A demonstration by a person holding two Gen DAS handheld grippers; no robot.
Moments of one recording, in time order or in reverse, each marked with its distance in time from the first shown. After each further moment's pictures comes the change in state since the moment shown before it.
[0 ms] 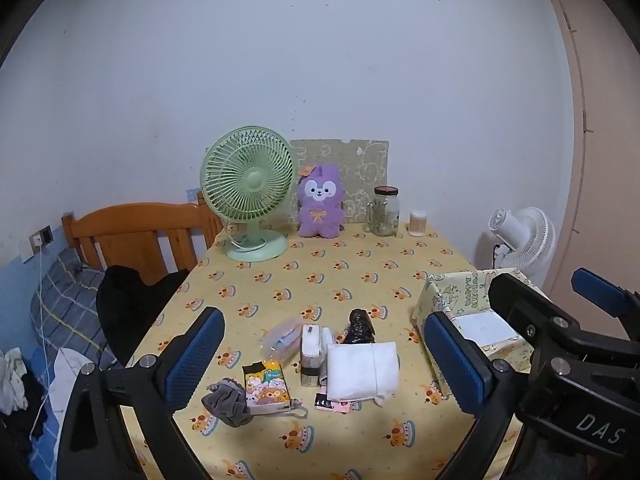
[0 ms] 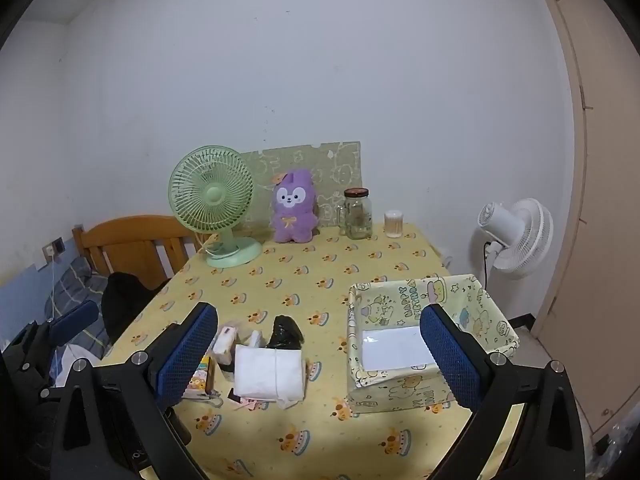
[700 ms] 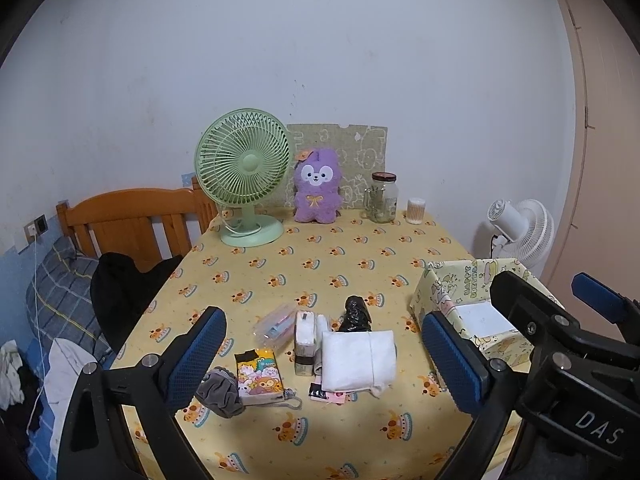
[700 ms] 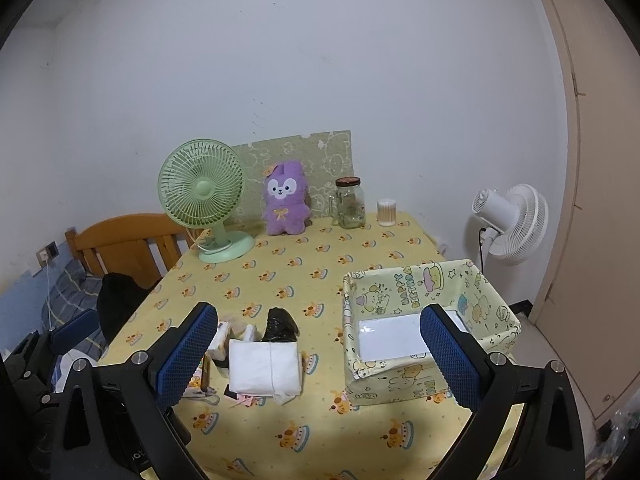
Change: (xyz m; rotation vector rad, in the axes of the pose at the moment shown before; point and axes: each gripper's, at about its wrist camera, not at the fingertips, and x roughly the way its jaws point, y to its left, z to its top) left arm 0.010 0.000 -0.006 -0.011 0.042 -0.017; right arm 0.007 -0.004 -0.009 0.036 0.017 -0.019
